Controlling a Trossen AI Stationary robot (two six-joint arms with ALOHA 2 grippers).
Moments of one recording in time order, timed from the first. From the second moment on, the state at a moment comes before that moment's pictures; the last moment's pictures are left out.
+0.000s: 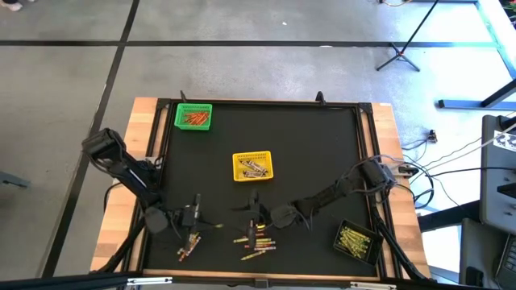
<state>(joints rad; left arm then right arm) -0.92 1.55 0.33 0.99 -0.83 -0.22 0.42 2.16 1.22 0.89 0.40 0.15</state>
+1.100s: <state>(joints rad) -0.87 1.61 0.35 1.13 -0.76 -0.17 0.42 2.23 1.39 0.81 0.28 0.04</state>
